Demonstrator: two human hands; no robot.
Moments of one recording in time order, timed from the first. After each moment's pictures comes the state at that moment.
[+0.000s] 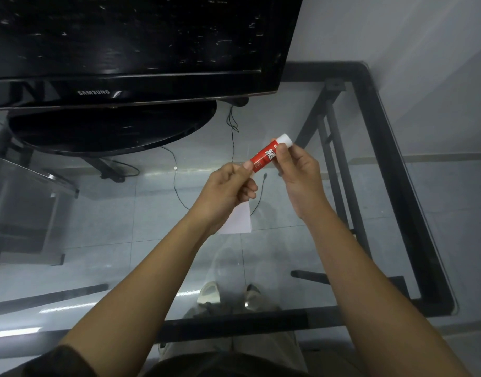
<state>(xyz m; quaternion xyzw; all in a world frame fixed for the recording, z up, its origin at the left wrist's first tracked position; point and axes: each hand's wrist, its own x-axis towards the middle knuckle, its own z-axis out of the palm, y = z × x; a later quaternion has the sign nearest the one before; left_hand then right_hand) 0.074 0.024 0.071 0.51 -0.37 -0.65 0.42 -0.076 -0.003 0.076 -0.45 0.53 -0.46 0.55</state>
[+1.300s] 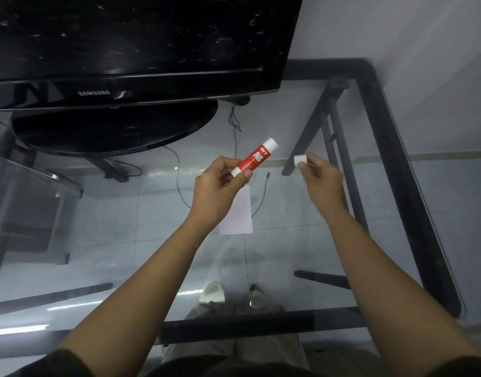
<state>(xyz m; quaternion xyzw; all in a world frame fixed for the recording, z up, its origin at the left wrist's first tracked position) 0.077 0.026 0.068 0.64 -0.47 -0.47 0.39 -0.132 -0.023 0.021 -0.52 0.70 -0.36 0.35</state>
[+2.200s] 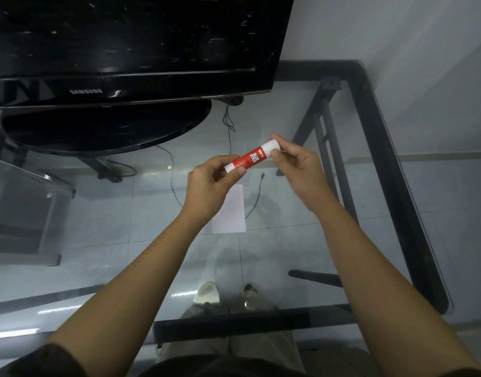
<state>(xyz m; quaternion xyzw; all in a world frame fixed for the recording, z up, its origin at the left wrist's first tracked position) 0.074 0.020 0.068 0.63 -0.51 -0.43 0.40 -0.101 -0.015 0.073 -0.56 0.54 -0.38 0.49</state>
